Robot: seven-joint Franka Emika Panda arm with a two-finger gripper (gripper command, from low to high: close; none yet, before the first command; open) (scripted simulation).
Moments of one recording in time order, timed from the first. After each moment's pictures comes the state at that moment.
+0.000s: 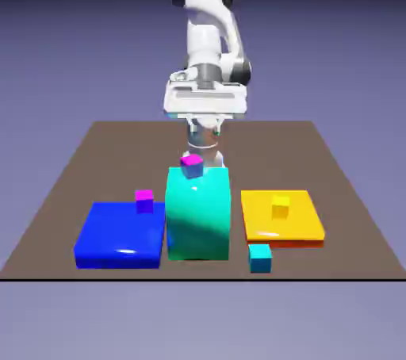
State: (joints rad) arm 0.01 -0.53 0.02 -2.78 -0.01 3.01 0.76
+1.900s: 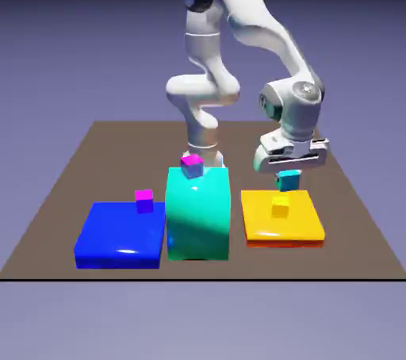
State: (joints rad) arm 0.04 -0.10 0.53 -2.50 0.15 2.21 1.03
